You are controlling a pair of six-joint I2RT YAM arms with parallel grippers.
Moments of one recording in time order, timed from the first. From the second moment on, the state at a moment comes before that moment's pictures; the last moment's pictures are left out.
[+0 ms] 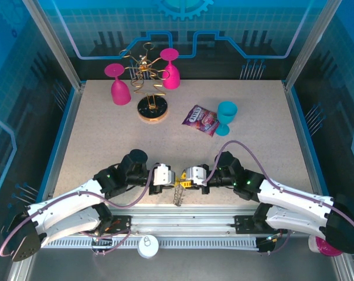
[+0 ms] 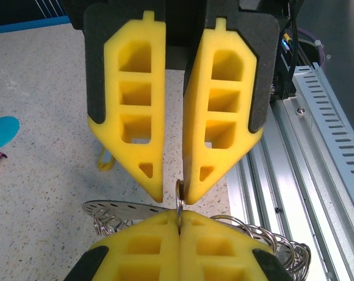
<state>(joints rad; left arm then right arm) -0.81 0.91 0.53 -0.16 0.55 0.47 0.92 0.96 0.50 0.04 -0.48 -0.47</state>
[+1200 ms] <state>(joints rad) -0.82 1.03 0.66 -0.01 0.09 0.00 0.74 0.71 0.74 -0.54 0.49 0.12</state>
